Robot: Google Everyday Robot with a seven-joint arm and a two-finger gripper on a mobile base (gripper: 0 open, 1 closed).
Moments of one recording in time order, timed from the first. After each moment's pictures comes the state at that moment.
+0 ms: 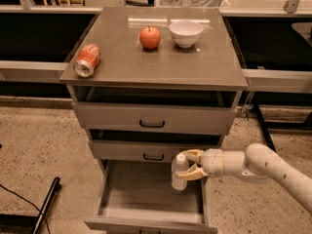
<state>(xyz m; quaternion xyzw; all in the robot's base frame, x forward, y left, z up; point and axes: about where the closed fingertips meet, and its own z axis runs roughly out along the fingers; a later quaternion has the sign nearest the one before) 0.522 -0.101 0.551 -0.51 0.63 0.36 0.47</state>
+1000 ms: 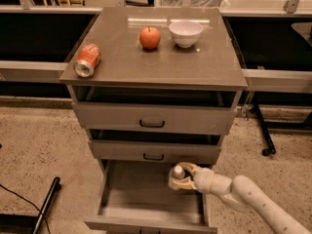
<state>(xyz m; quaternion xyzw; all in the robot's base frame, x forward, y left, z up) 0.566 -0.111 0.416 -0.44 0.64 0.27 0.57</state>
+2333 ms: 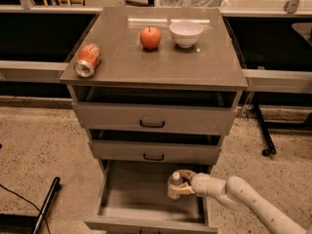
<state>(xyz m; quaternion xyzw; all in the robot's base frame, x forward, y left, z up) 0.569 -0.105 0.339 -0.44 0.67 0.32 0.52</state>
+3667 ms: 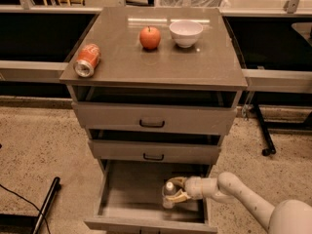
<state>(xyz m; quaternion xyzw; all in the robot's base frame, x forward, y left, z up) 0.541 -0.072 0.294 -0.52 0.60 0.39 0.46</state>
